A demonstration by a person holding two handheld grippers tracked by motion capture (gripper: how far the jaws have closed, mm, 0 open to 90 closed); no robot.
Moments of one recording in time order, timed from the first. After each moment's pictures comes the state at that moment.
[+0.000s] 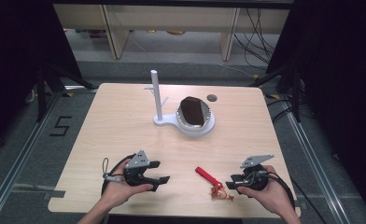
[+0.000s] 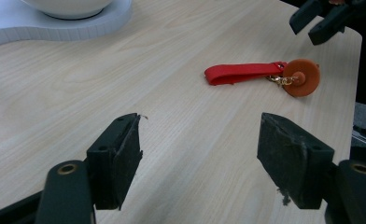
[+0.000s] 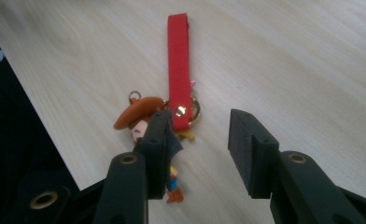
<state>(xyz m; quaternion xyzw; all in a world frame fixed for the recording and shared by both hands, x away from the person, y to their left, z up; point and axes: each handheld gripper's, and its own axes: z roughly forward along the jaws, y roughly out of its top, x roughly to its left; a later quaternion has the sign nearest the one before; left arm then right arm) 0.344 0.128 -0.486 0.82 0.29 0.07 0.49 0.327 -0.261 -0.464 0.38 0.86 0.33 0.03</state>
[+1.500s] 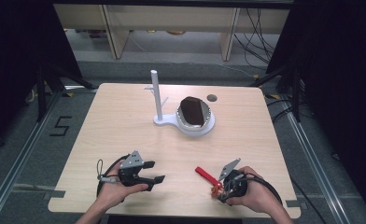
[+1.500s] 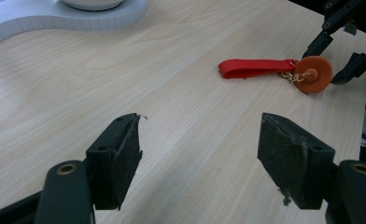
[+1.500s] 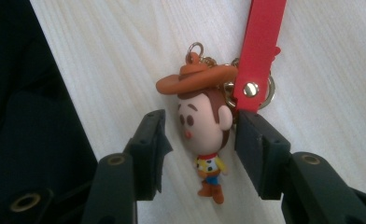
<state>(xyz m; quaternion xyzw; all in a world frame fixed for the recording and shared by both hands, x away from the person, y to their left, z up) 0.343 0.142 -0.491 0.81 0.31 0.07 0.49 0.329 -0.212 -0.474 0.25 0.95 0.17 0.01</state>
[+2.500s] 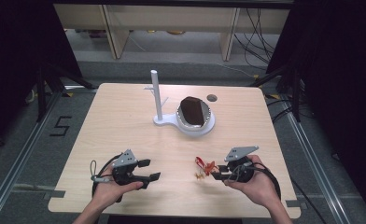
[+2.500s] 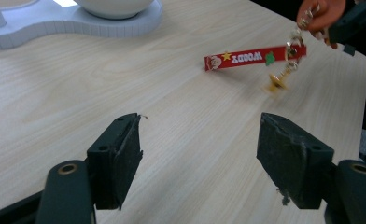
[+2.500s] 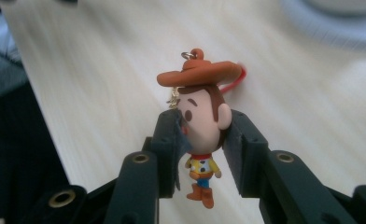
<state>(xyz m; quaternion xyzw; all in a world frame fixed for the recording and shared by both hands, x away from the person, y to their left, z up) 0.344 0.156 -0.487 0.79 0.33 0.07 0.52 0.339 -0.215 -0.430 0.31 0.88 0.35 0.08</state>
